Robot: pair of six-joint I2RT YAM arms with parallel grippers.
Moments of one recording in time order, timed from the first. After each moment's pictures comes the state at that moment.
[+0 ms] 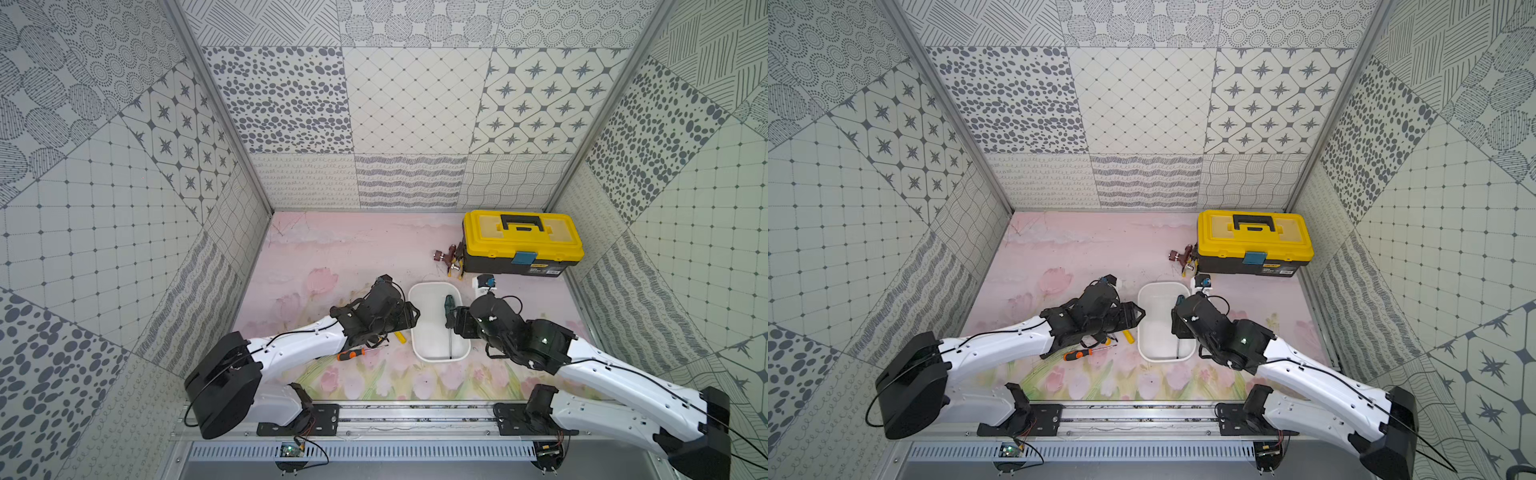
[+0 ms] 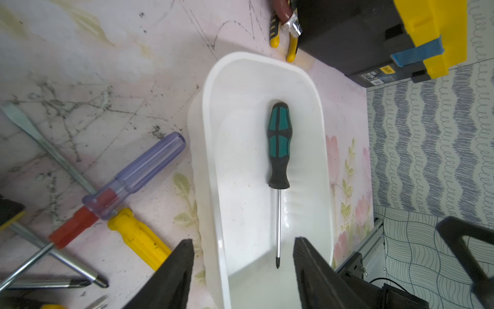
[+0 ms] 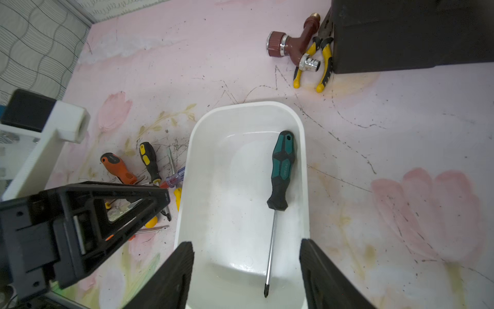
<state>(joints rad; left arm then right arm) -0.81 1.31 0.77 -0.18 0.01 -0.92 0.96 0.87 0.76 -0.65 0.40 0.81</state>
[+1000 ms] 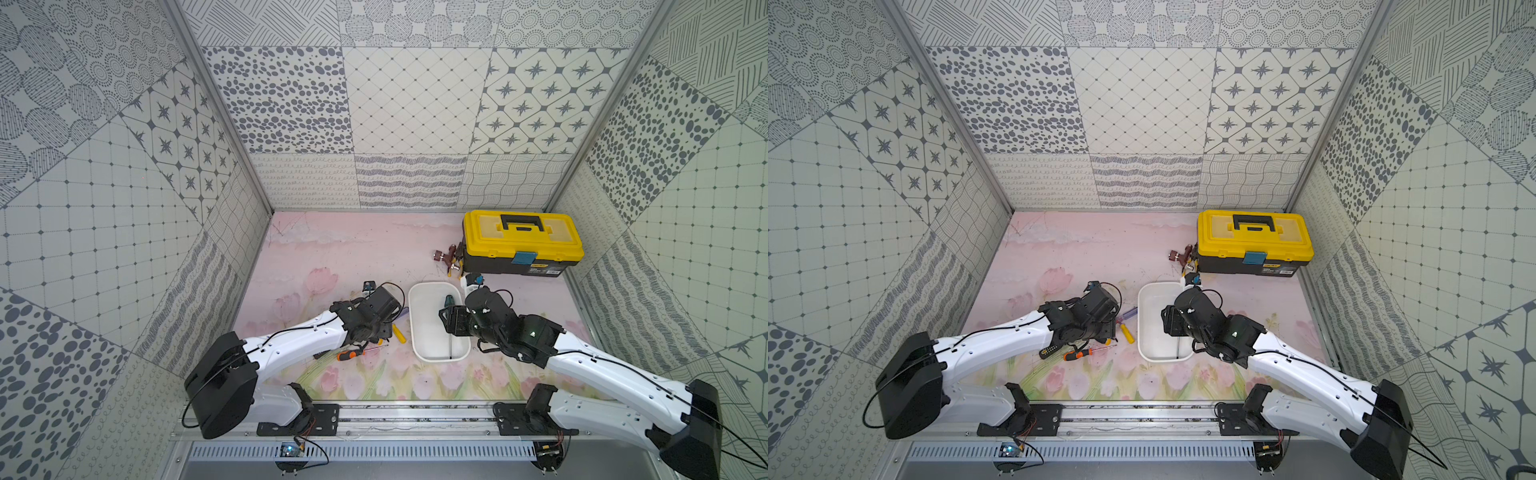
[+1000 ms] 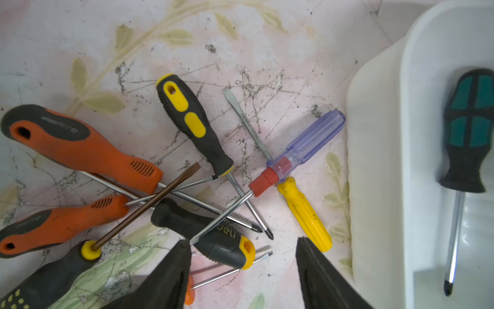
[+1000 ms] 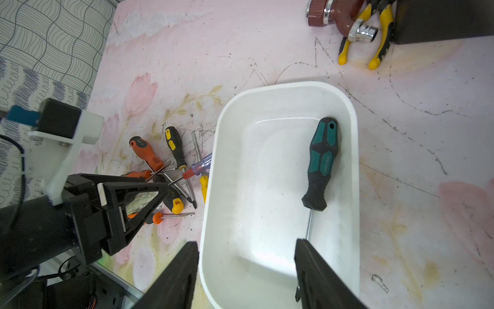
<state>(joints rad) -0.80 1.39 0.85 -0.62 -0.23 -0.79 0.91 1.00 0.79 -0.55 0.21 0.78</state>
